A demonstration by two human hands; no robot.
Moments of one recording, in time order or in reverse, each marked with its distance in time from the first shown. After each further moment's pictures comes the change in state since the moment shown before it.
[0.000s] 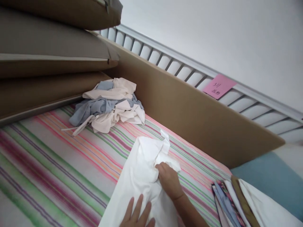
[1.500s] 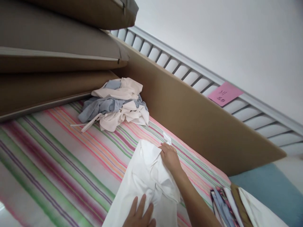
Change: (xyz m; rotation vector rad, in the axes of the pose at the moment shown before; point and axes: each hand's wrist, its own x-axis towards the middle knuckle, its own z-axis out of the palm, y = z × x) left_hand -0.007 0.017 0.026 -0.035 0.047 -0.209; right_hand 0.085 0.015 -0.019 0.103 -0.274 0.253
